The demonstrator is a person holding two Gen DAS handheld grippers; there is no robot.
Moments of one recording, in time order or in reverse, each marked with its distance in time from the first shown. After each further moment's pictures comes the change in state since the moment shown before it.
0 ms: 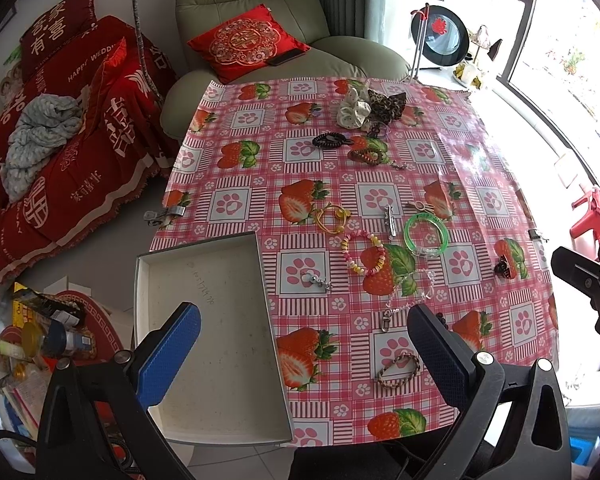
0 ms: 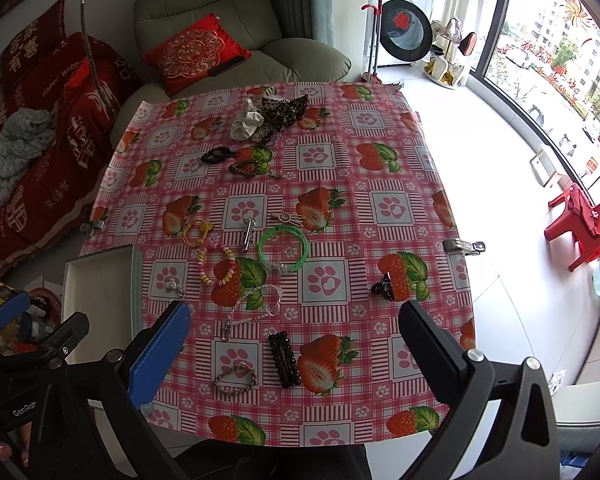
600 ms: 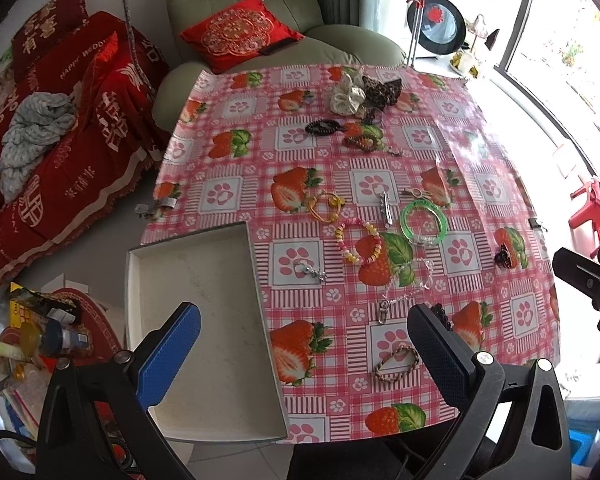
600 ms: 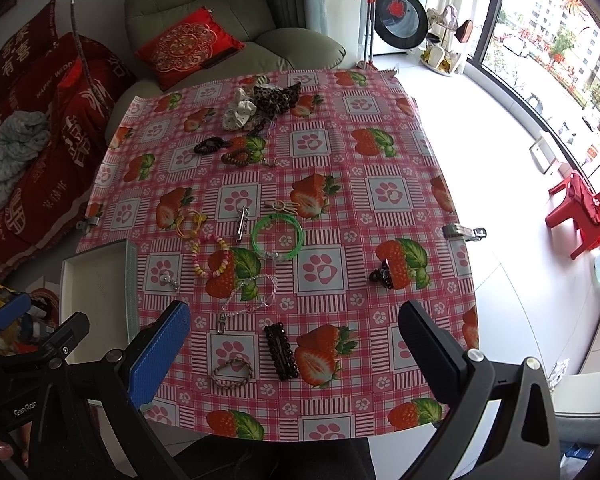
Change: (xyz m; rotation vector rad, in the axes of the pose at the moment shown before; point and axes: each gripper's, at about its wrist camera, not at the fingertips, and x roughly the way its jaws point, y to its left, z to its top) left arm 0.017 -0.007 -0.008 0.017 0.050 -0.016; right arm 0.012 -0.014 -0.009 0.035 0.043 0.011
